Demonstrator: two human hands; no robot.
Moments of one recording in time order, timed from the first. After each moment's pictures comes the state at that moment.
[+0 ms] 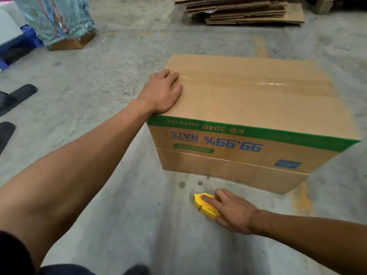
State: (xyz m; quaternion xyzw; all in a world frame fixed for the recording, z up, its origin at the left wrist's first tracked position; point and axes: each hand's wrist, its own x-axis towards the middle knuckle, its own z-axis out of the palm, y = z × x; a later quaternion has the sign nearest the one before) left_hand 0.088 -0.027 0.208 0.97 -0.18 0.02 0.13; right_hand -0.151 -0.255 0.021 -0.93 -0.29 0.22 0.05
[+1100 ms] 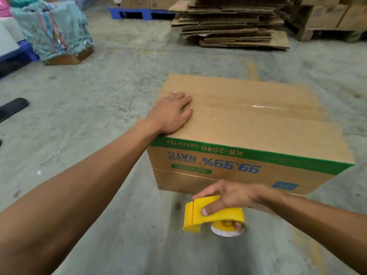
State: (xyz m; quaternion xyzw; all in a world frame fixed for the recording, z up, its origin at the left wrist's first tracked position) left_hand 0.076 -0.051 0.214 0.96 -0.26 0.01 0.13; right_hand -0.078 -0.245 0.133 -0.78 -0.08 0.45 0.44
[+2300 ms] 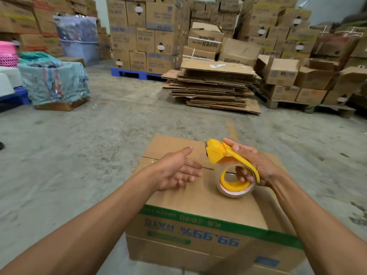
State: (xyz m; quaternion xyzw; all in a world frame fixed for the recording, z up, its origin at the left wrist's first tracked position) left_hand 0.061 -0.111 0.267 0.70 0.01 -0.31 0.64; right_hand 0.033 -0.345 0.274 -0.68 -0.05 0.11 0.72
